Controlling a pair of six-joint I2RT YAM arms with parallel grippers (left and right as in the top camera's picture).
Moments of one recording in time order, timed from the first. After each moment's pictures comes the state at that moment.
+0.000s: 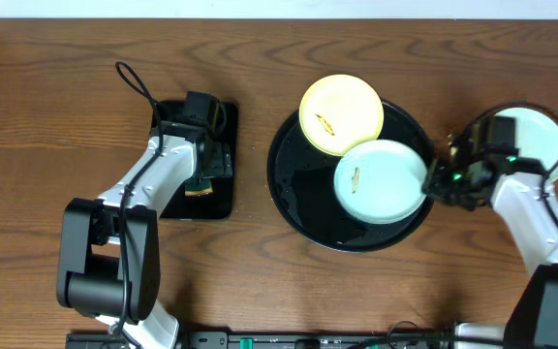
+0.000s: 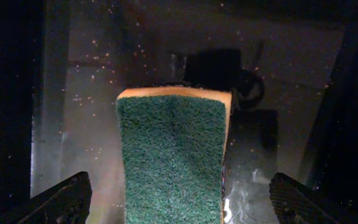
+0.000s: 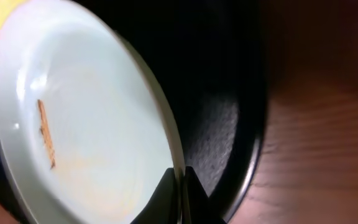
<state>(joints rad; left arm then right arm) -0.17 1.79 1.12 -0.68 -0.19 -0.30 -0.09 1.54 0.90 -0.69 -0.30 0.32</state>
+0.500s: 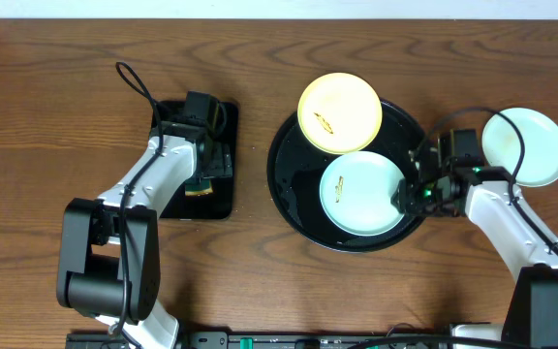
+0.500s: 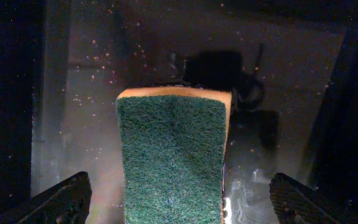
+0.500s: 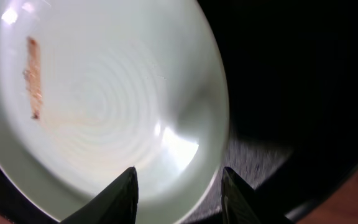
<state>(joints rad) -0.17 1.79 1.12 -0.68 -0.19 -0.30 0.04 1.54 0.85 -0.63 -0.28 0.11</state>
